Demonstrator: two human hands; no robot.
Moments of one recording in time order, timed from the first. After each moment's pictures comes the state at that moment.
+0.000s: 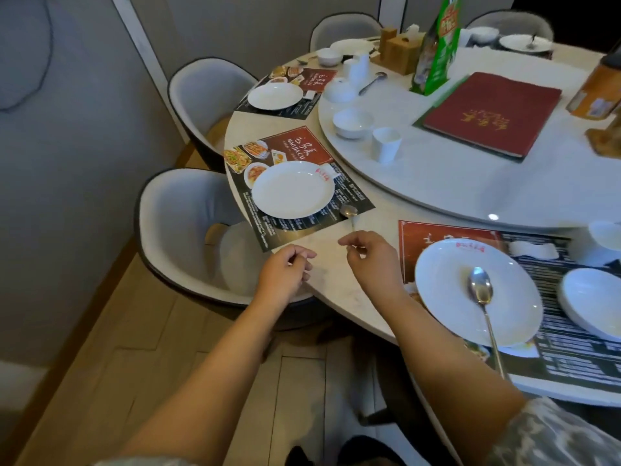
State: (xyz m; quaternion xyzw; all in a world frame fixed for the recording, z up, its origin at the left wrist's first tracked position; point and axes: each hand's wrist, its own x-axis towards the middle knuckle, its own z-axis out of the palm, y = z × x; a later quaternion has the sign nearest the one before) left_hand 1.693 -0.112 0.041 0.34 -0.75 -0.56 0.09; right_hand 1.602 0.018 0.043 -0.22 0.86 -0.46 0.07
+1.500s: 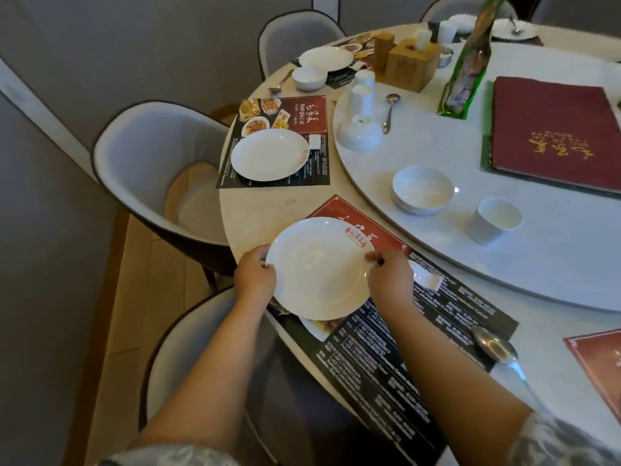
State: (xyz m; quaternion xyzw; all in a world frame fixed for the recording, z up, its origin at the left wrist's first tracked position) left_hand 1.443 -0.503 0.011 0.35 -0.81 -0.47 0.04; right_hand 1.400 -0.305 0.001 0.10 0.89 -0.44 0.04
